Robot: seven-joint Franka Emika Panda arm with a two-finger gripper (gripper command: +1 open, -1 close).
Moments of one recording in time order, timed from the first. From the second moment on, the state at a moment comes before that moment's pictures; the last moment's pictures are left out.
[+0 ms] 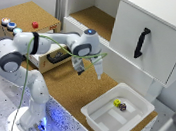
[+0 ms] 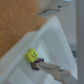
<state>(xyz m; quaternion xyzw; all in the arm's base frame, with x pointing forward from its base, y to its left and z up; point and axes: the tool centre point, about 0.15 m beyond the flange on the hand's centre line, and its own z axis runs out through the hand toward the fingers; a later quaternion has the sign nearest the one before) 0.362 -0.266 0.363 0.93 -0.34 0.13 0.07</state>
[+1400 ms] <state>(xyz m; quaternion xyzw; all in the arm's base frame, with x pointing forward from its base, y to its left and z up) 0.405 -0.349 0.225 0.76 -0.65 0.07 -0.05</state>
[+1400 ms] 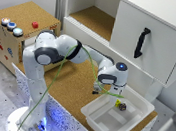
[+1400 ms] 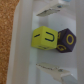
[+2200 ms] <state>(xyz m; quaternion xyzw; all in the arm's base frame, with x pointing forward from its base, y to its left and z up) 0.406 -0.354 0.214 0.72 -0.69 0.07 -0.06</state>
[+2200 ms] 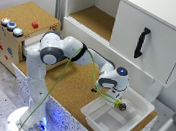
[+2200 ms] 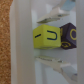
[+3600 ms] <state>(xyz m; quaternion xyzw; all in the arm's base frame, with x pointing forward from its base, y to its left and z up) 0.400 -0.191 0.350 0.90 -0.37 0.20 -0.10</state>
